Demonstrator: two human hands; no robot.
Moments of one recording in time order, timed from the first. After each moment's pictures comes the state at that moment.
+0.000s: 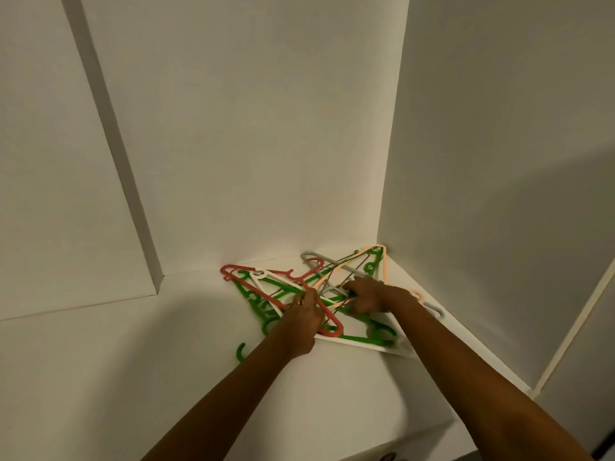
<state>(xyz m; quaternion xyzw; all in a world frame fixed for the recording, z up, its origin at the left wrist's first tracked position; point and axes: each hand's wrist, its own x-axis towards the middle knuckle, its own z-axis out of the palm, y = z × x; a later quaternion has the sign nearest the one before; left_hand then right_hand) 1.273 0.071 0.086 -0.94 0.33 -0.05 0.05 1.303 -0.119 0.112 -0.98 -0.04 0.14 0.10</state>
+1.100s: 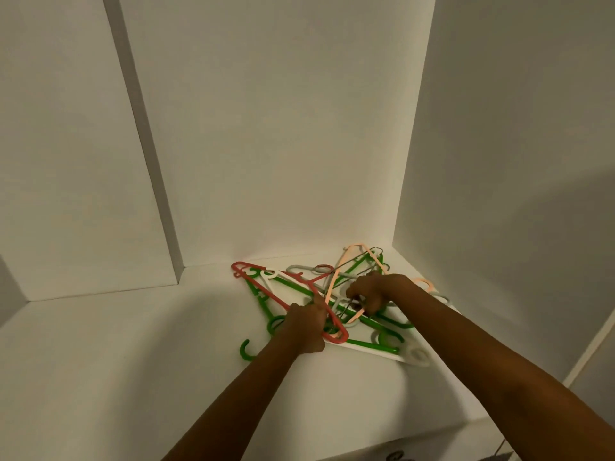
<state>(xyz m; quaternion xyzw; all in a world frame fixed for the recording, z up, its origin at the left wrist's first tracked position) 1.262 0.077 0.093 -0.97 0.25 0.03 -0.02 1.317 -0.104 0.130 -0.95 -0.17 0.21 -0.11</state>
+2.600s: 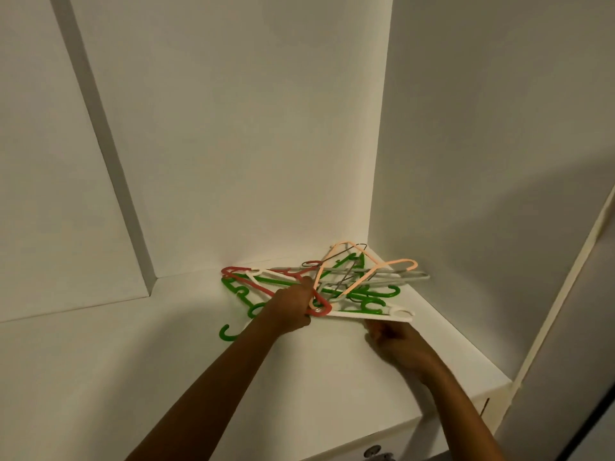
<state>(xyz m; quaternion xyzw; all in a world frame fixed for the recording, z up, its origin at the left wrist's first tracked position) 1.271 0.065 0.123 -0.95 0.29 0.02 -0.13 1.170 -0.137 0.071 -0.83 0.12 -0.05 0.54</state>
